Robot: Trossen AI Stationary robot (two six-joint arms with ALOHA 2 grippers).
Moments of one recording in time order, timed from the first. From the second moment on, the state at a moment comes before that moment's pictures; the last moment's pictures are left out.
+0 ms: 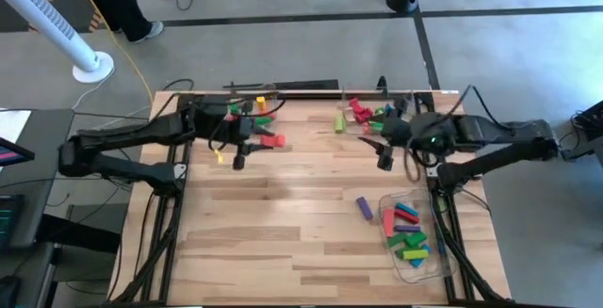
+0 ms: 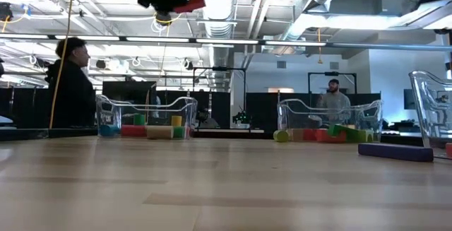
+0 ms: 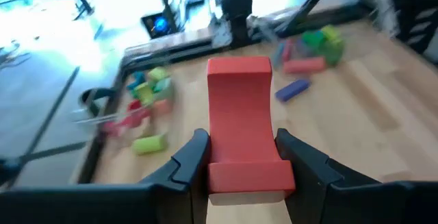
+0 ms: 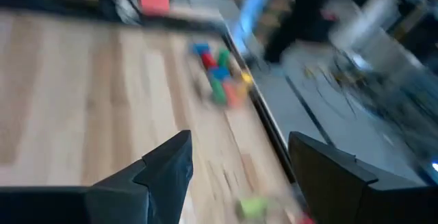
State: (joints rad) left arm 0.30 1.06 0.94 -0.23 0.25 0.37; right arm 0.09 0.99 1.14 -0.63 0.53 -0.13
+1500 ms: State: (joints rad) left arm 0.11 1.41 0.58 0.80 0.18 0.22; right arm 0.01 1.52 0.69 0.80 0.07 -0.30
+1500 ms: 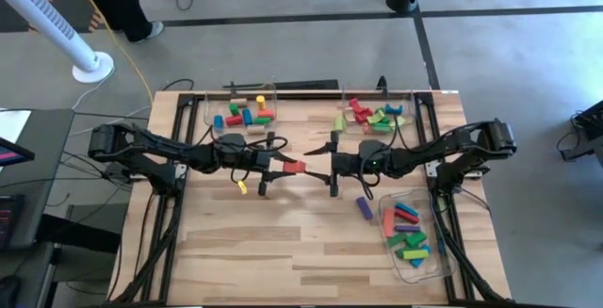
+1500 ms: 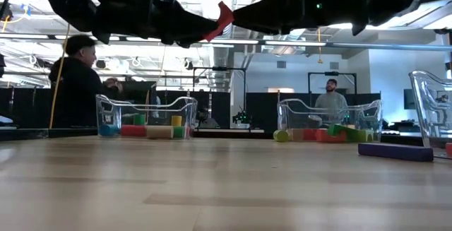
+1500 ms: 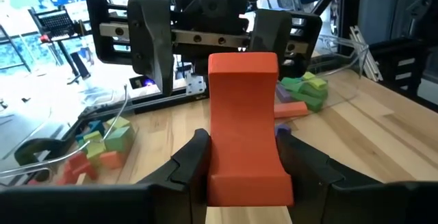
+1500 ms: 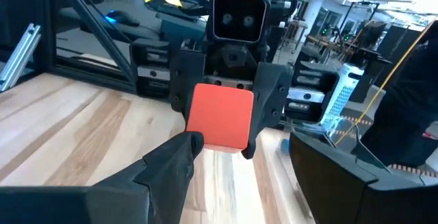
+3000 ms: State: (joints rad) left arm 0.10 1.41 0.58 0.83 0.12 0.23; right arm 0.06 1.53 0.74 0.80 0.10 -0.28
